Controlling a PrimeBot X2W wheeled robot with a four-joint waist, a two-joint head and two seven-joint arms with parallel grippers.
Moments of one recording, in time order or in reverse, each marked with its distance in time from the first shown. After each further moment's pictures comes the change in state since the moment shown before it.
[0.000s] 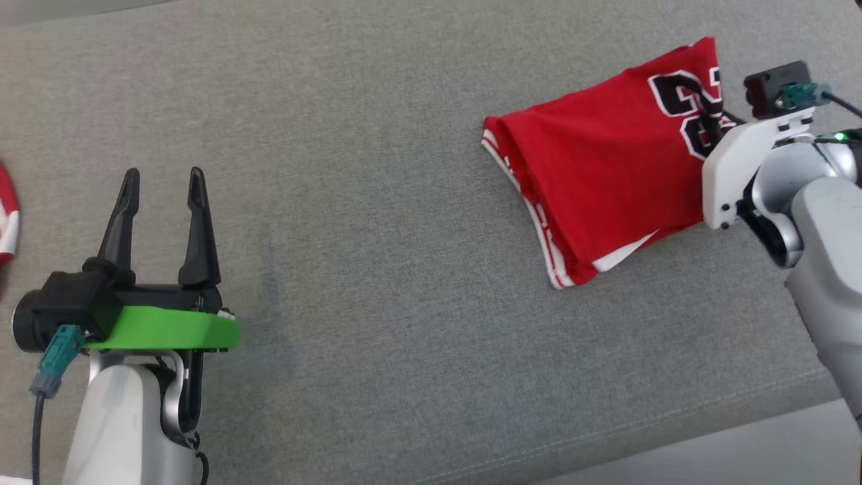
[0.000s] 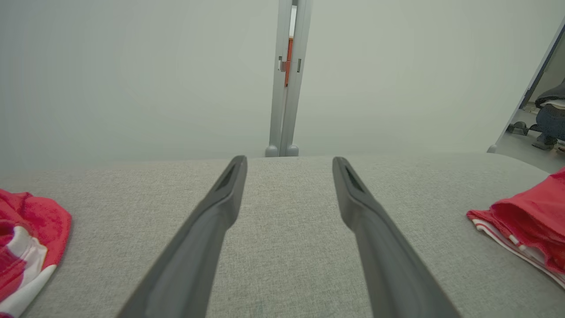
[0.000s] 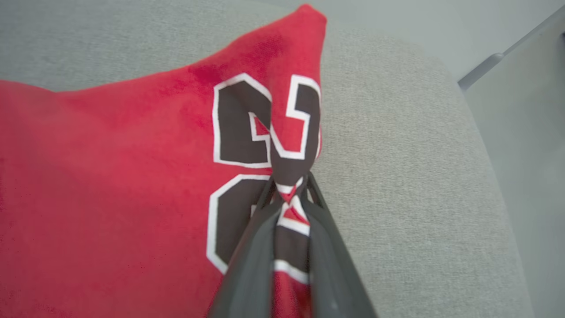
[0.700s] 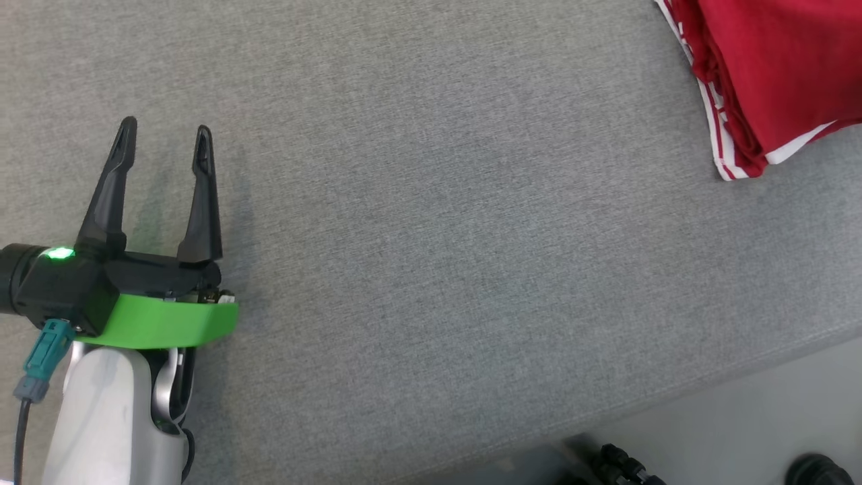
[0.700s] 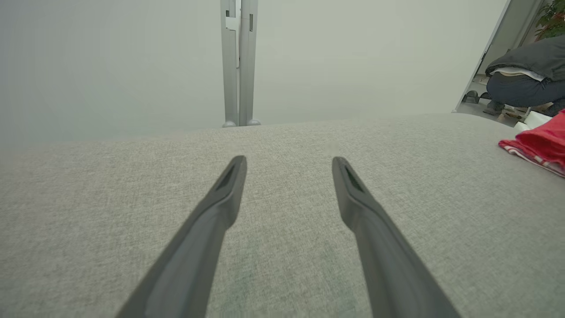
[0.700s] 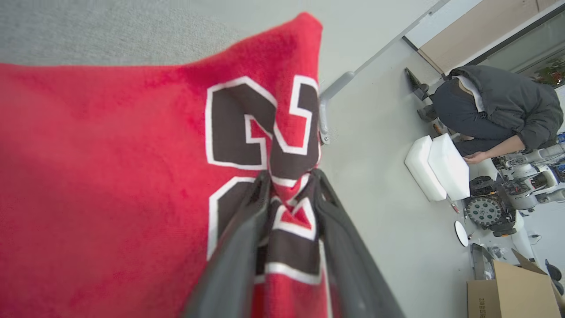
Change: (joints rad) left arm -0.029 0.062 -0.063 -0.161 0.040 0.000 0.000; right arm -0.178 -0.185 -0.199 0.181 -0.275 0.000 -0.267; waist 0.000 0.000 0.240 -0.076
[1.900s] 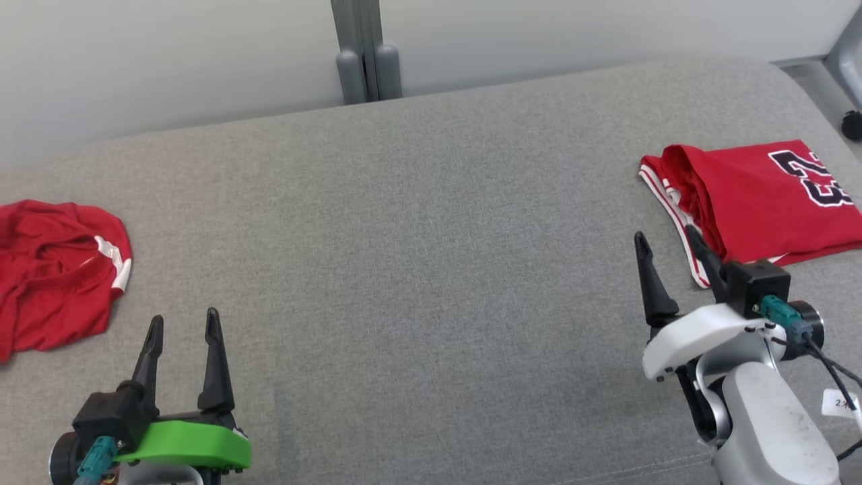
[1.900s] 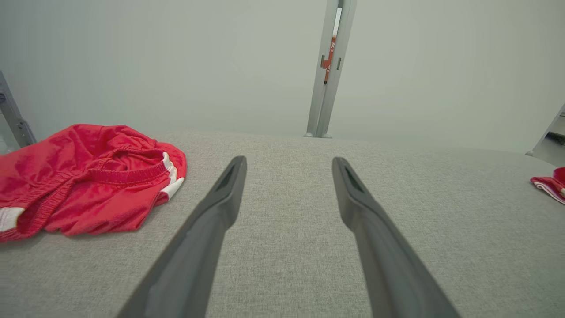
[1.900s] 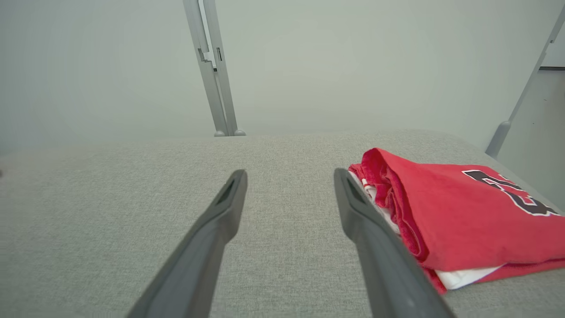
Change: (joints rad) left arm 0.285 -0.120 0.123 0.202 -0.021 0.005 0.000; right arm 0.656 0.426 -0.033 -0.423 0.175 0.000 -0.193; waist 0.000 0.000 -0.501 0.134
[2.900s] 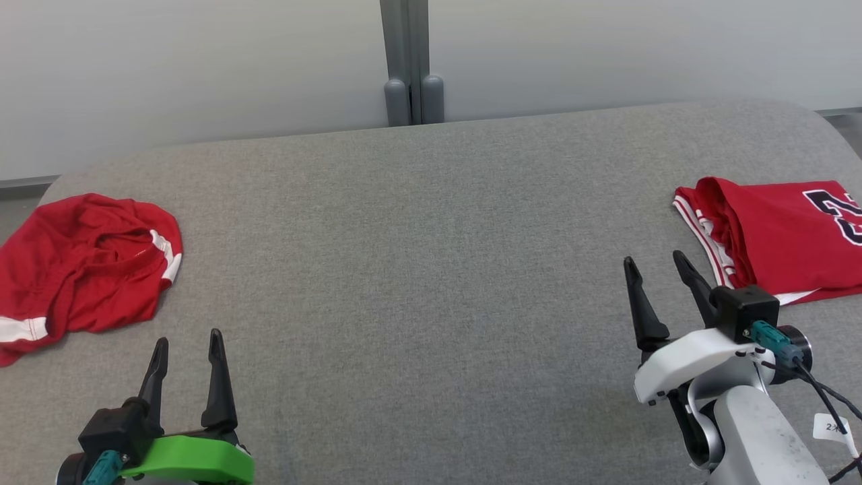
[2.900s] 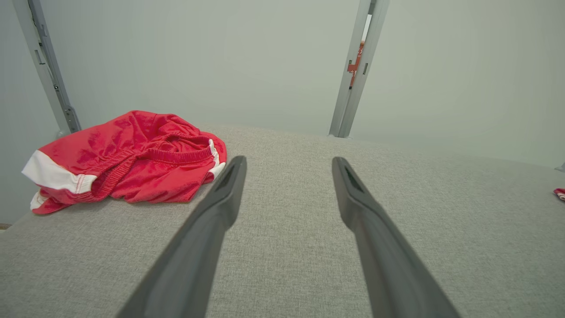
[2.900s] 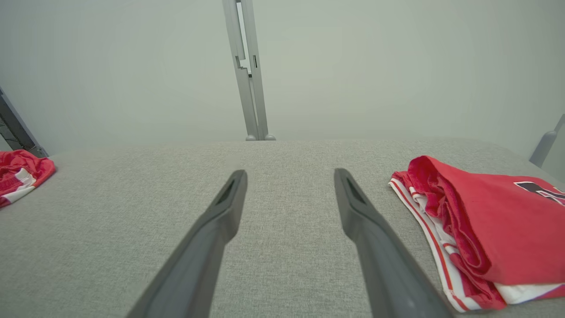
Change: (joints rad) left arm 0.039 -0.002 -0.005 0.026 -0.019 0.017 0.000; right arm 0.067 0.023 0.015 -0.018 0.007 0.000 -0.014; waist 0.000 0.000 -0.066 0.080
